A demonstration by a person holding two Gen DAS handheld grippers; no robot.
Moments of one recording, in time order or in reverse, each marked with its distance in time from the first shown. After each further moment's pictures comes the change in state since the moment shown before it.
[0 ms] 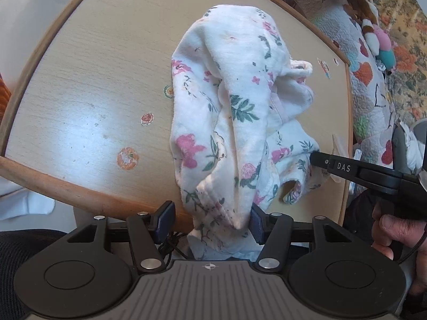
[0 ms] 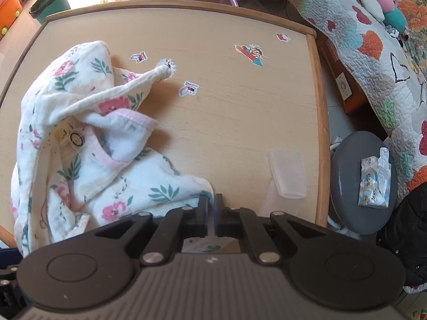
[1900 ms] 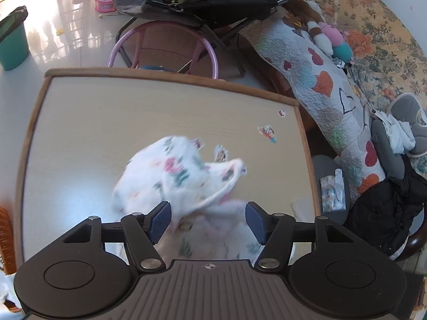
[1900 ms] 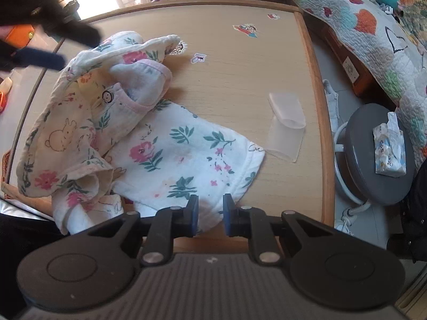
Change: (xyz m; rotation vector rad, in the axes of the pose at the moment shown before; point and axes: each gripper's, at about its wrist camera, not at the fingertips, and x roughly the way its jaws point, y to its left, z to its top) left arm -0.050 -0.083 0.110 0.299 -0.157 -0.009; right arm -0.035 -0.012 -0.063 0.087 -0.043 0.125
